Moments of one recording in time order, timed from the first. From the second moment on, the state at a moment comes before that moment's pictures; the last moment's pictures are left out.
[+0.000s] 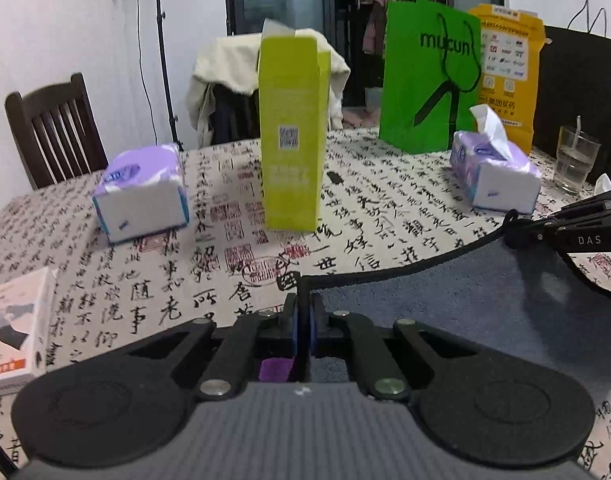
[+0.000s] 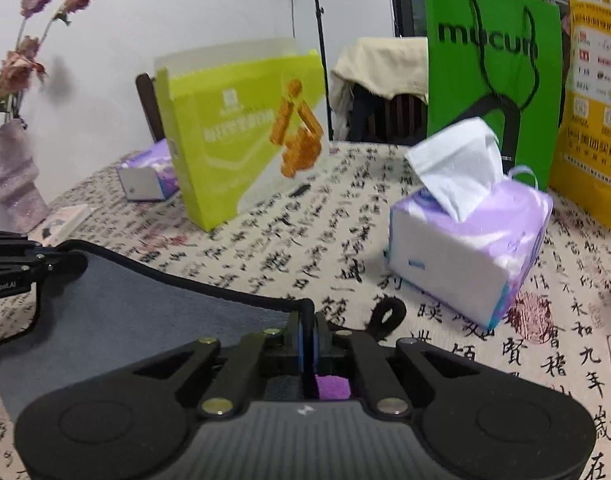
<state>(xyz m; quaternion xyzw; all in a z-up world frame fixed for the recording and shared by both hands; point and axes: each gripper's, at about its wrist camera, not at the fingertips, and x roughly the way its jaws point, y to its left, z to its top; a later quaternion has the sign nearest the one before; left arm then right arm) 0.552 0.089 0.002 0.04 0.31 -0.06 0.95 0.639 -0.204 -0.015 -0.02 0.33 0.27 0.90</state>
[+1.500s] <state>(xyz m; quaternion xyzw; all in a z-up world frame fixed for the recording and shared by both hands) 0.490 0.085 0.031 0.04 0.29 0.00 0.96 0.574 -0.198 0.021 -0.06 0.27 0.26 0.92</state>
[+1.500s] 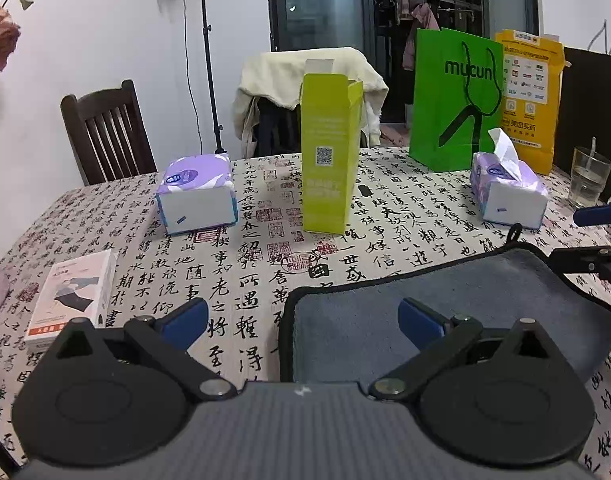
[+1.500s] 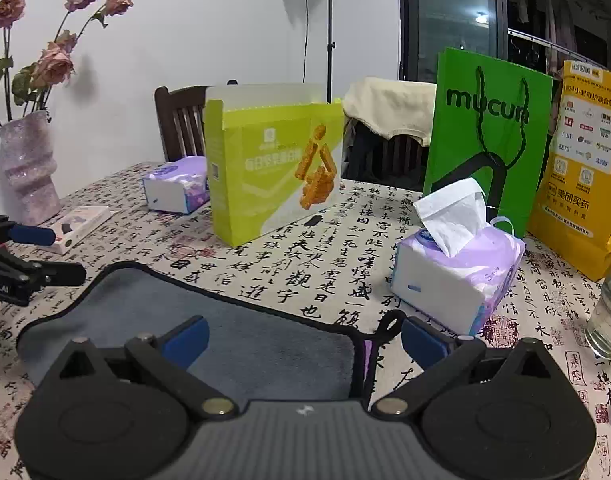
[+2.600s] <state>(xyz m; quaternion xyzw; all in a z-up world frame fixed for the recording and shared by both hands) 0.359 0.067 0.046 0.03 0.24 0.03 0.97 0.440 -0.225 0.051 -0.05 0.23 0.26 0.94</state>
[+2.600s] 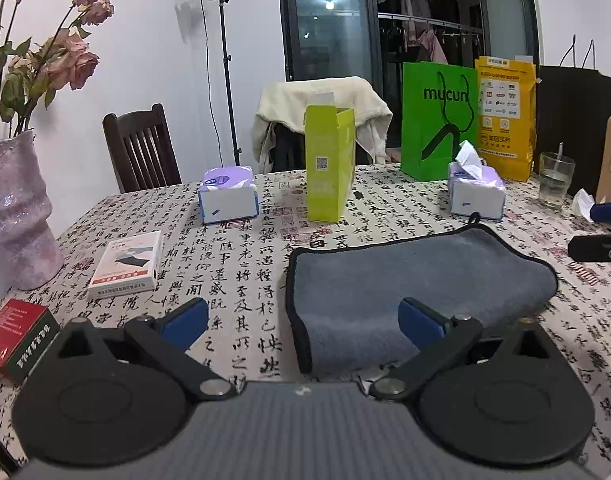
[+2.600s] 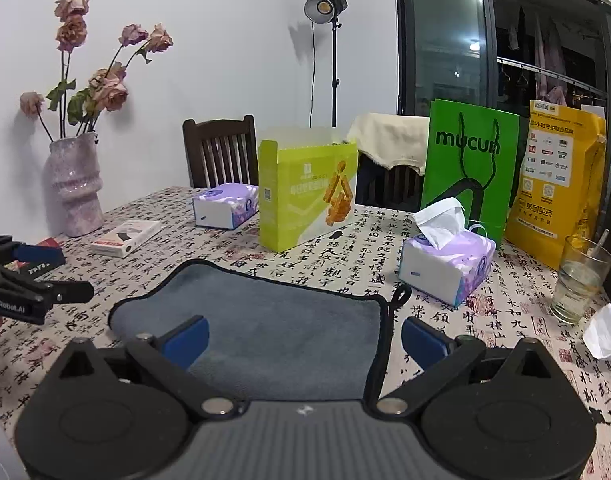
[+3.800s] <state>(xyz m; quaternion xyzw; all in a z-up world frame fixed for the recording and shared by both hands) 0.260 0.039 0.065 0.04 0.21 0.00 0.98 0.330 -0.240 0.071 -0.05 0.20 0.26 0.95</state>
